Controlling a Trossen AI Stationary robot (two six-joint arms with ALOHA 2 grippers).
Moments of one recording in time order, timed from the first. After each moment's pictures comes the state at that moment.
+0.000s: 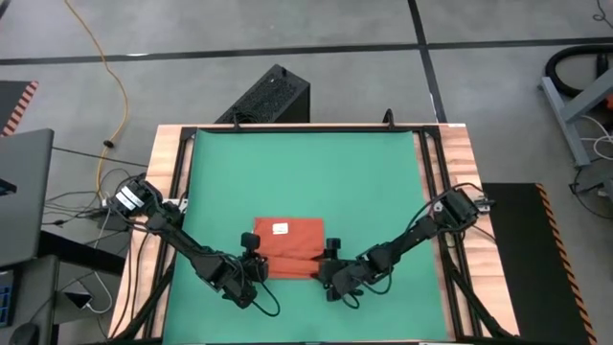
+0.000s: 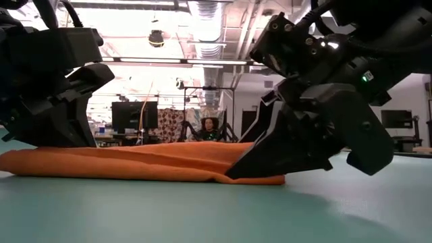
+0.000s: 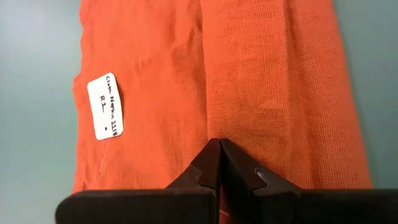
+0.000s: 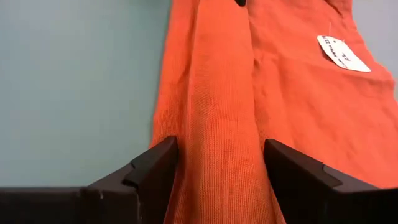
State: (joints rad) left arm -0.68 1.76 0.84 -0.30 -0.66 -0.32; right arm 0.50 2.03 0.96 0.25 0.53 0.20
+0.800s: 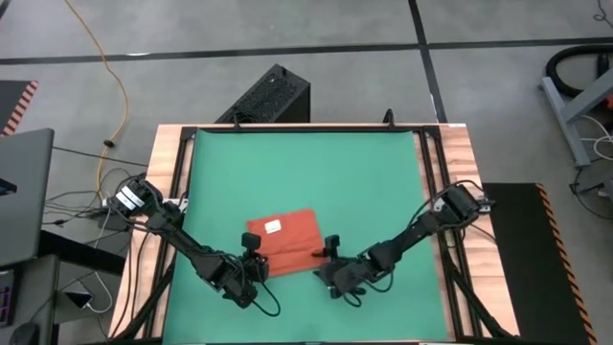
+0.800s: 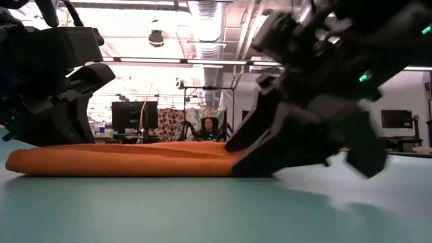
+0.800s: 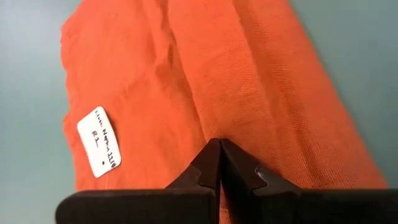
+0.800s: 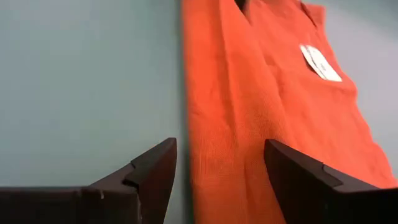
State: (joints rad) left arm -0.68 1.76 0.84 -0.30 -0.66 -0.32; right arm 0.51 1.96 0.96 0.30 0.57 -0.03
